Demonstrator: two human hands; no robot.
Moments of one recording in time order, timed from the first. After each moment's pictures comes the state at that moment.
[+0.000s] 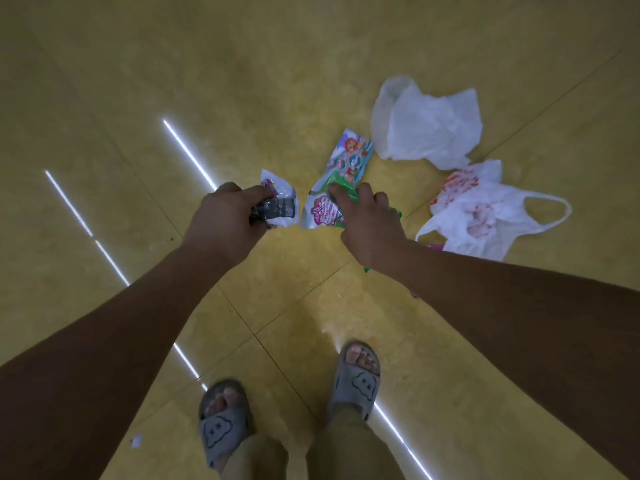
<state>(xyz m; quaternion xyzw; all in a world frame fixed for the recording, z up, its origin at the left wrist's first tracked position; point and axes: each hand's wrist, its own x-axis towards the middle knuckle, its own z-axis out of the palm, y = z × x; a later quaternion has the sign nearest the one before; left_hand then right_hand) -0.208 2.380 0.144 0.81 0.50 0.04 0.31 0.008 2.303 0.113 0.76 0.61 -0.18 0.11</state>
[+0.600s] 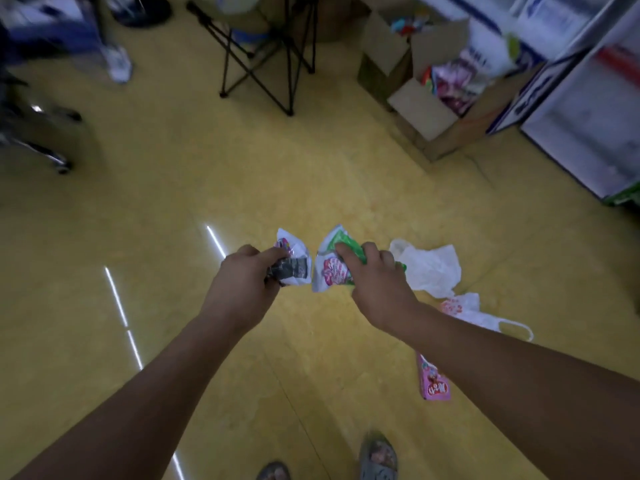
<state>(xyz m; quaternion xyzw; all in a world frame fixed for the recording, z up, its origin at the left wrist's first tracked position) -0.299 2.437 0.475 0.80 0.52 0.15 0.24 -0.076 2.382 0.439 0.73 0.67 -0.11 0.03</state>
